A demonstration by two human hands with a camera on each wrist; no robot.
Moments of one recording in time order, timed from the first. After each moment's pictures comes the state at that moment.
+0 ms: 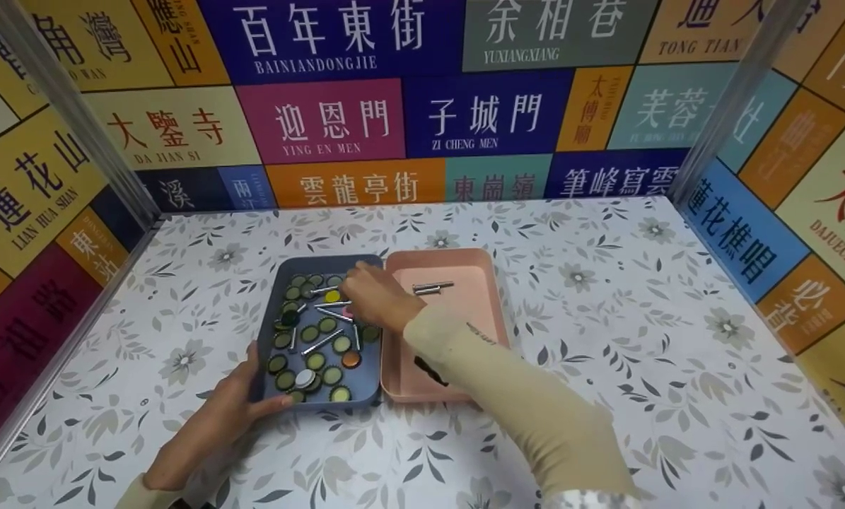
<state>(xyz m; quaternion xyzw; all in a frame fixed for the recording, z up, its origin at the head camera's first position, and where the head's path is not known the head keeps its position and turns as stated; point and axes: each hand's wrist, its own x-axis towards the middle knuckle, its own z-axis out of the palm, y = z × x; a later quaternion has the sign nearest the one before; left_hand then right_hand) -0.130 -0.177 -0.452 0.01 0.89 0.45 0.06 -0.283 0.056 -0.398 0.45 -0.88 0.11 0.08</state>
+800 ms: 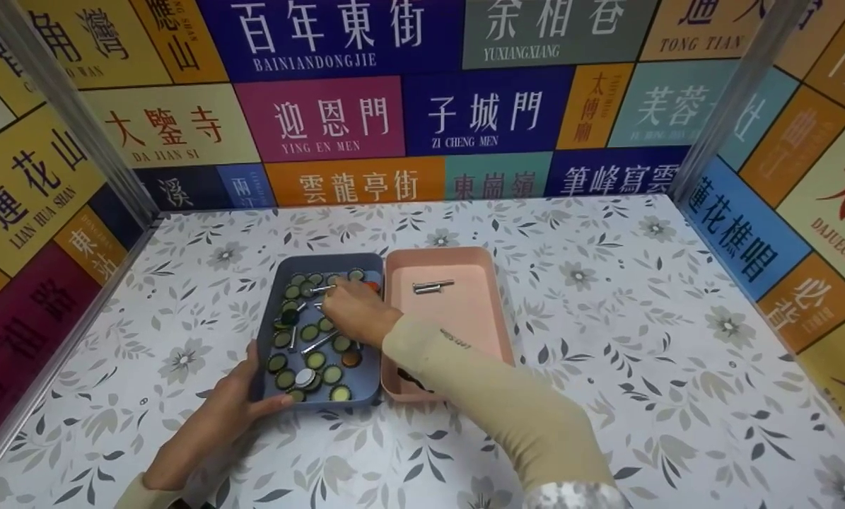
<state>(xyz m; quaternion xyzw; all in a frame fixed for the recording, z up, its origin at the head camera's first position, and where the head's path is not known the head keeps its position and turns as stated) -0.129 -0.179 -0.454 0.04 0.90 0.44 0.03 -0.272 0.033 -0.415 0.50 -0.86 0.05 0.11</state>
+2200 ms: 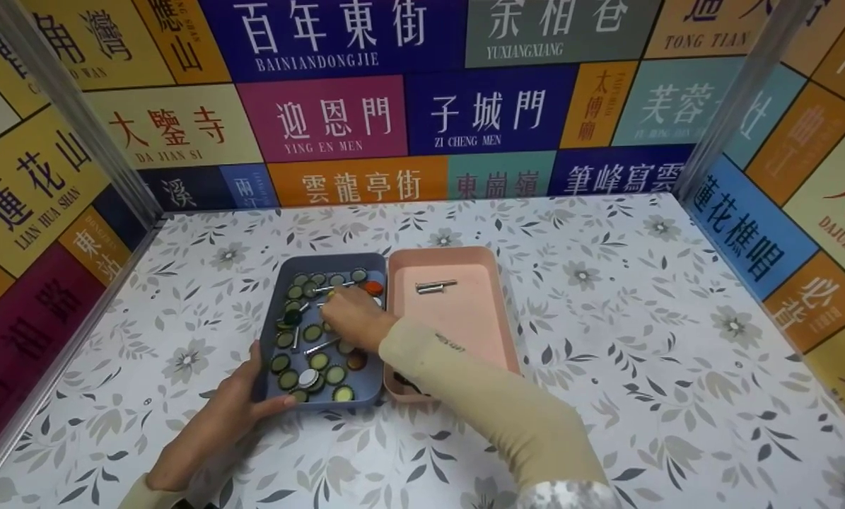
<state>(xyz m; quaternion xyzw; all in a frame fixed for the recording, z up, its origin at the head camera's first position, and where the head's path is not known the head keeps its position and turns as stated) -0.129 -0.179 -0.455 0.03 0.90 0.44 0.04 -0.273 0.022 -0.426 0.49 -0.86 0.05 0.10</state>
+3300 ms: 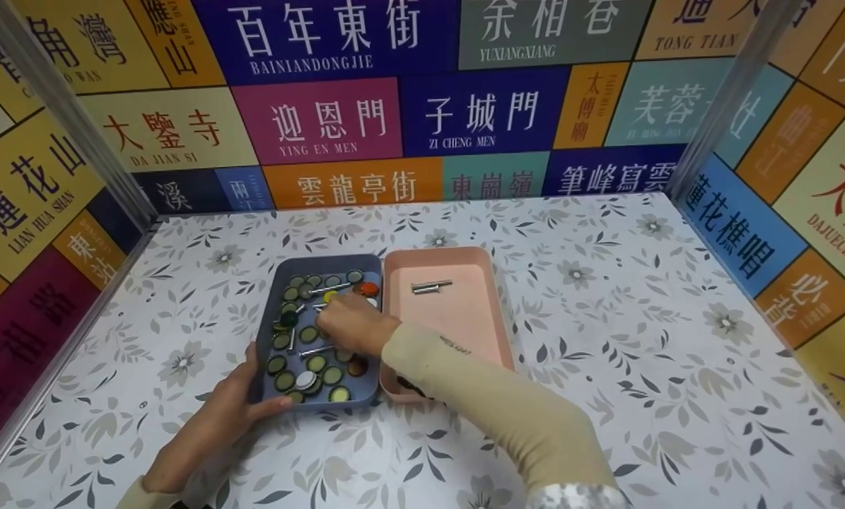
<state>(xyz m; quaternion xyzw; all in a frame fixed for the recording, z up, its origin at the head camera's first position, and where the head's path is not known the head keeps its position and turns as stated) -0.129 -0.180 -0.455 0.05 0.89 0.45 0.03 -0.261 0.030 -0.418 0.52 -0.85 0.05 0.06</state>
